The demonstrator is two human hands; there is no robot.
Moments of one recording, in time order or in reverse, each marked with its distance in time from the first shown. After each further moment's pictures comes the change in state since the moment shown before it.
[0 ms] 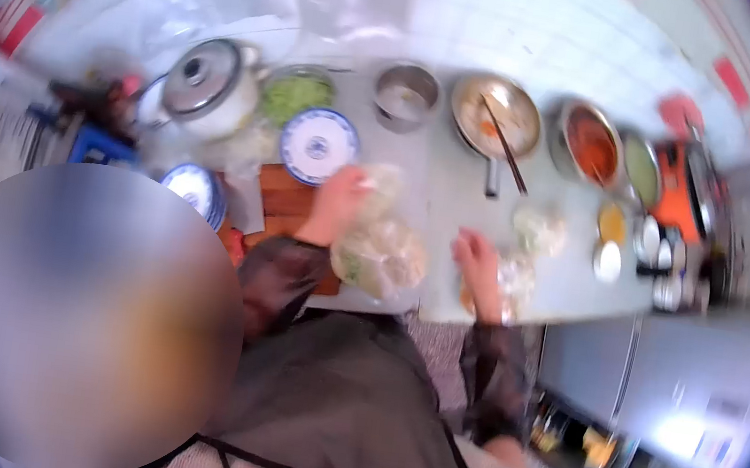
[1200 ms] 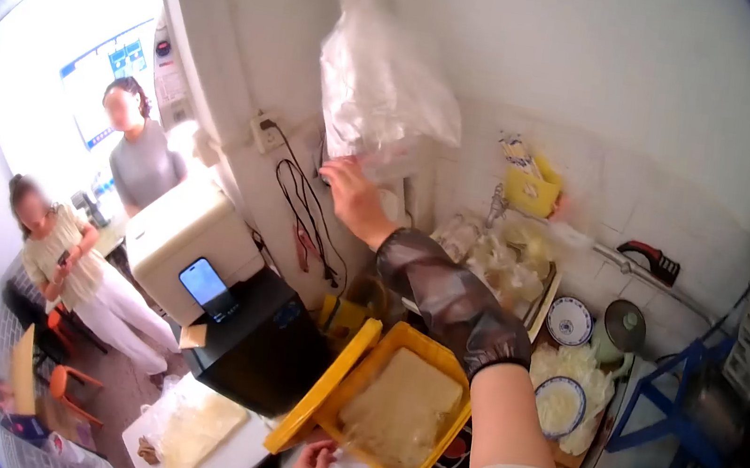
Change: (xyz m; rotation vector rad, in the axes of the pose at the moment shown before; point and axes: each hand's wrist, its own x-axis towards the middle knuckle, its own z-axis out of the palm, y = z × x) left_hand -0.707 0.084 -0.228 0.006 2.582 -0.800; right_hand -0.936 -0.275 0.742 1.361 -1.724 -1.527
